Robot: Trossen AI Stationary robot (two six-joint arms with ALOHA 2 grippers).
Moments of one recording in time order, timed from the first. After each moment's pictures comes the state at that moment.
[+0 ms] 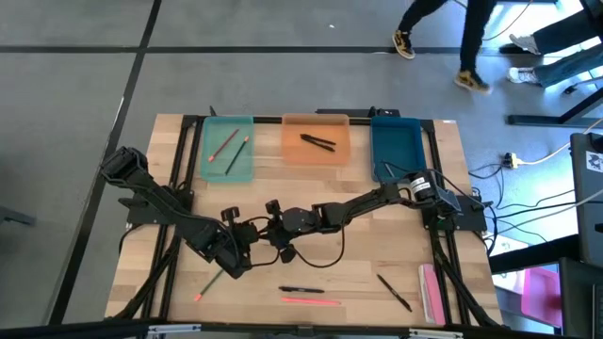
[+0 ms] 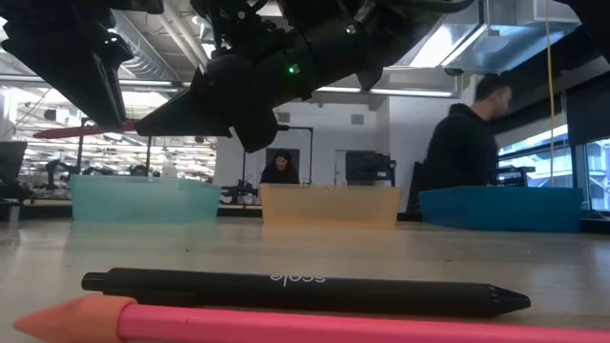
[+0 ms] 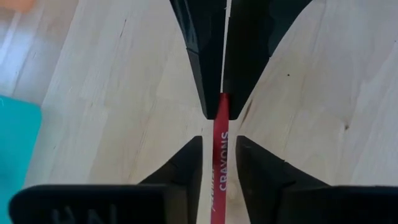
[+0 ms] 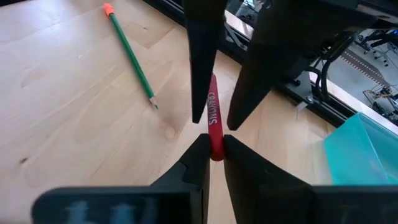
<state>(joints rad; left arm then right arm) -0.63 1.53 1.03 -0.87 -0.51 -0.88 0.20 2.20 1.45 0.33 0.07 -0.45</state>
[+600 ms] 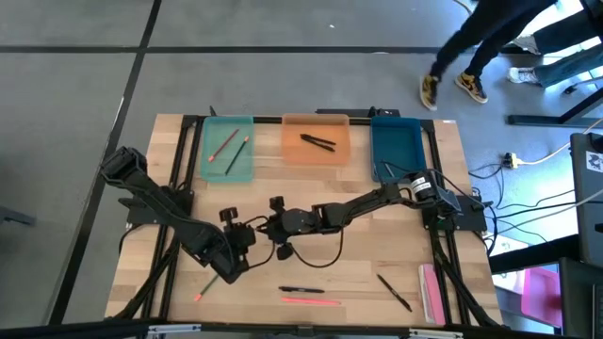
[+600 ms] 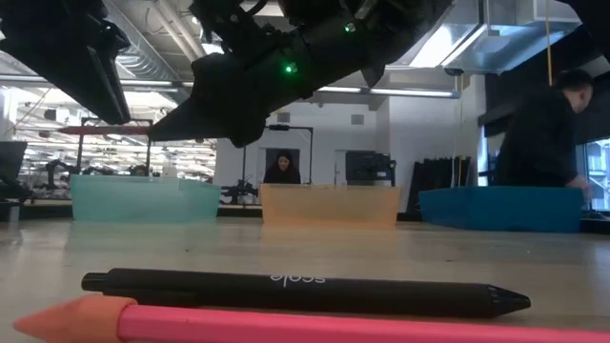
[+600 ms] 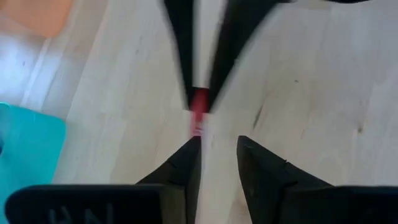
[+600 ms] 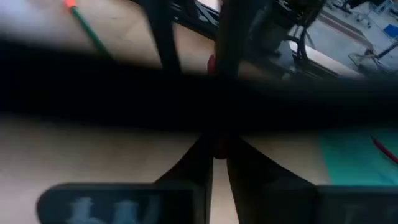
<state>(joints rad) -0.68 1.53 1.03 -0.89 -0.60 -0.87 0.20 2.20 1.45 0.31 0.19 -0.32</state>
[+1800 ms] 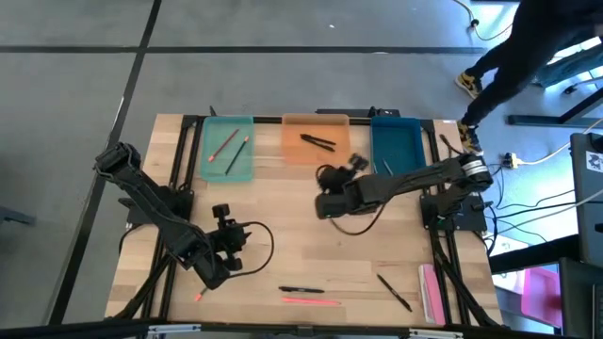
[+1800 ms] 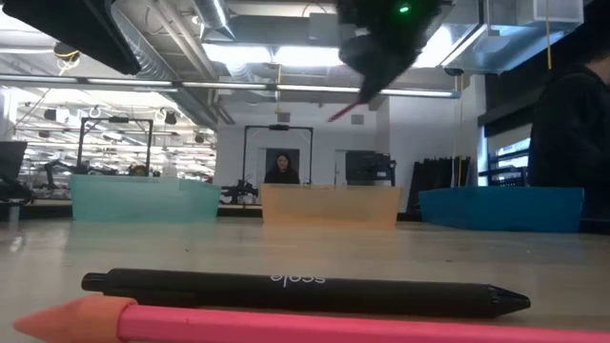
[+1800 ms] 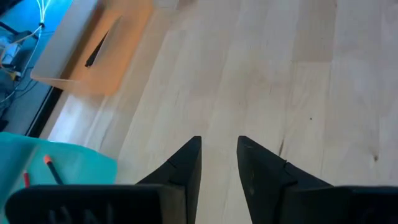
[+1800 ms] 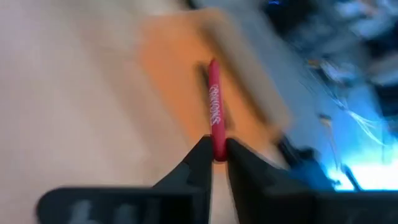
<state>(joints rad) -0.77 1.45 1.03 -0.95 -0.86 -0.86 0.18 1.77 1.45 -0.97 0.91 0.54</state>
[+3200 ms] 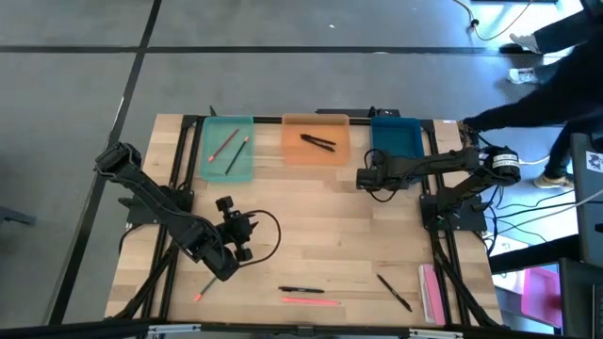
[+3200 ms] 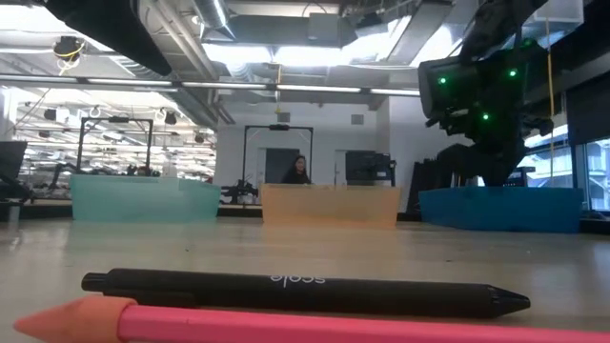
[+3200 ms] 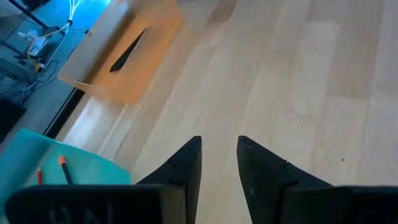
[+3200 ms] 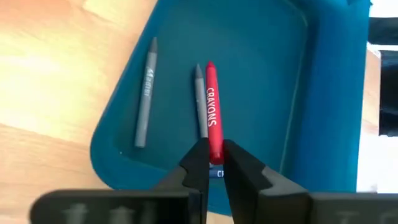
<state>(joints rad) -0.69 1.45 1.03 -0.90 -0.93 -0.86 -0.16 1.49 0.80 -1.03 0.63 1.08</state>
